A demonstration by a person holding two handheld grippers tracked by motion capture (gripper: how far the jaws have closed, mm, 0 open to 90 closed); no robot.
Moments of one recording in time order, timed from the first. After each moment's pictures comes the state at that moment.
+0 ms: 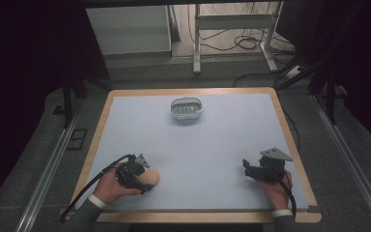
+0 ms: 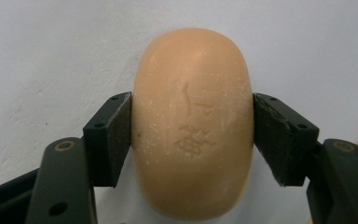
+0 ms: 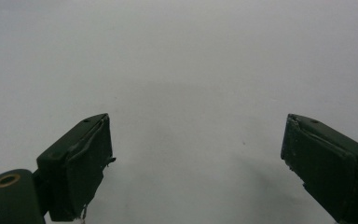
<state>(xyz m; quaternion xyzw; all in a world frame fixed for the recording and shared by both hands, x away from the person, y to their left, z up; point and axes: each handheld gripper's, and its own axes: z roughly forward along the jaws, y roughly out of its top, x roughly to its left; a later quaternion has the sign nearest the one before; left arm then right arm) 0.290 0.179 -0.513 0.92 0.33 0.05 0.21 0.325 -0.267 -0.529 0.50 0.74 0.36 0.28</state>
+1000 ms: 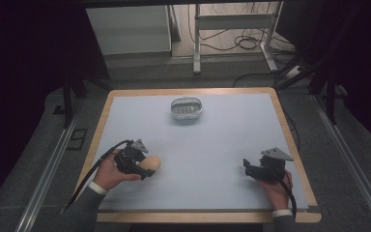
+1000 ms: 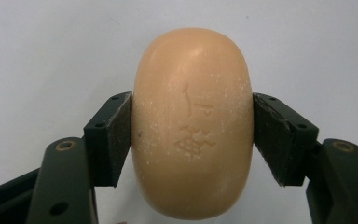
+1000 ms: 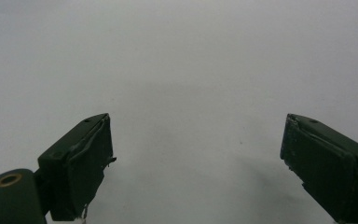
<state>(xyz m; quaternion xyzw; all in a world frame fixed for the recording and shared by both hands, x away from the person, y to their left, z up) 0.319 0.185 -0.481 0.91 0.33 0.06 0.26 0.325 -0.268 -0.528 0.50 0.73 0.36 0.28</state>
